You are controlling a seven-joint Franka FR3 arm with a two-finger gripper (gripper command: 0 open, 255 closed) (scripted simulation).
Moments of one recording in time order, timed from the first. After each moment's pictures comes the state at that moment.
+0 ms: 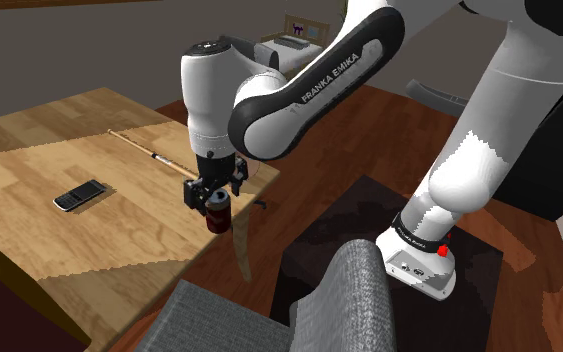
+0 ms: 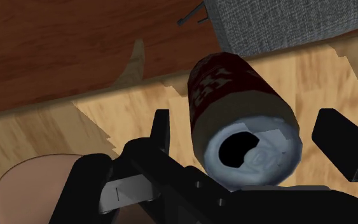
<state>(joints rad) 0.04 0.08 0.71 -2.28 -0.07 2.34 0.83</state>
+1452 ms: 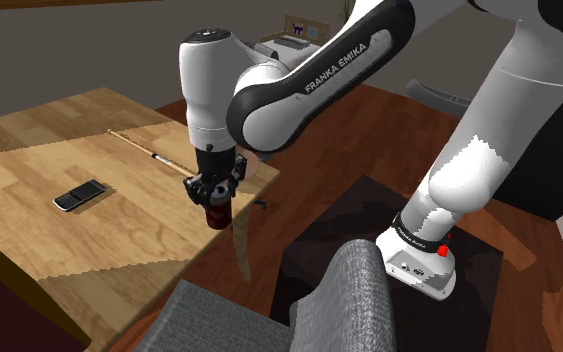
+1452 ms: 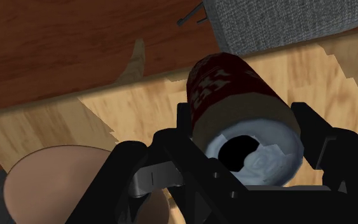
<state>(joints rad) 0.04 0.04 0.72 -2.27 -0.03 2.30 0.81</state>
